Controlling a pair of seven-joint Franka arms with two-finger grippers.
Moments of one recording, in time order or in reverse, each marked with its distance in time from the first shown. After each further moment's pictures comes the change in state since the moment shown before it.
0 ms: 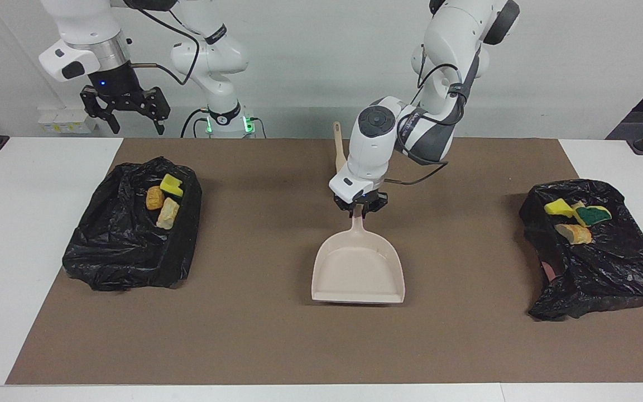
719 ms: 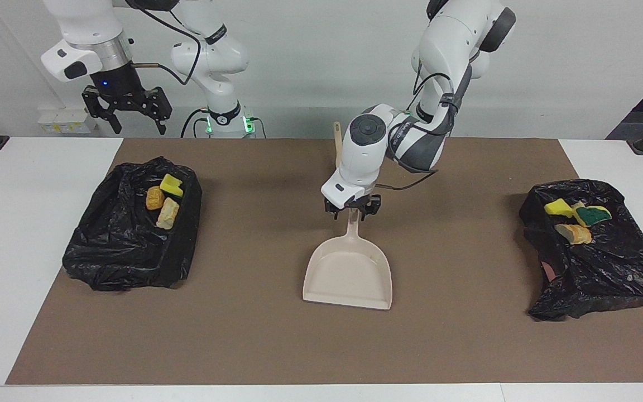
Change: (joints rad) left arm -0.022 0.004 0.007 0.020 0.000 -0.029 -0.009; right arm 0.000 0.000 0.003 0.000 0.000 0.000 0.000
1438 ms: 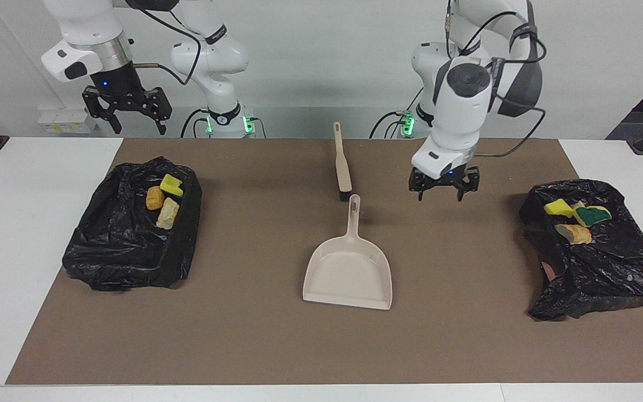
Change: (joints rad) left arm -0.014 -0.416 0.395 -0.161 -0.024 -0.195 0.462; right arm 0.000 0.000 0.000 -0.001 0.000 -0.001 0.000
